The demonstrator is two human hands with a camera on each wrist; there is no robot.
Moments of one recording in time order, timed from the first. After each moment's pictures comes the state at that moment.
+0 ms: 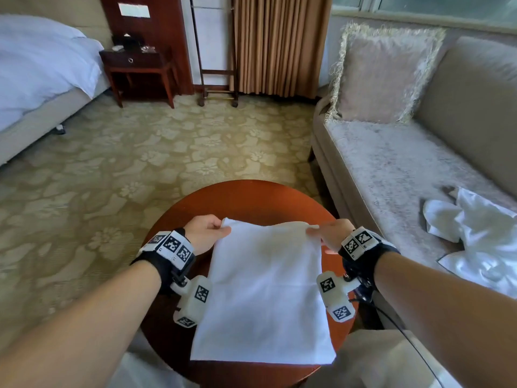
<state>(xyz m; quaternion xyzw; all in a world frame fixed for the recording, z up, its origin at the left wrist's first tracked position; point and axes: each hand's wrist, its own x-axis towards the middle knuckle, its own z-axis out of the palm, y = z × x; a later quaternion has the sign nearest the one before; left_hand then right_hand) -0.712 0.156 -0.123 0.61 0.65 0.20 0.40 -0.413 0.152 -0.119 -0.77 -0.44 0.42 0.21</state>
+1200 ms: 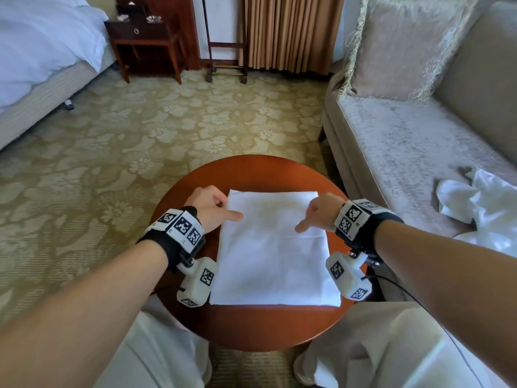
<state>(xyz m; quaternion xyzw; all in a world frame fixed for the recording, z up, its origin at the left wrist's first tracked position) -0.712 0.135 -0.118 0.60 0.70 0.19 0.34 -0.453 0.135 -0.087 -0.69 -0.67 0.25 -0.11</state>
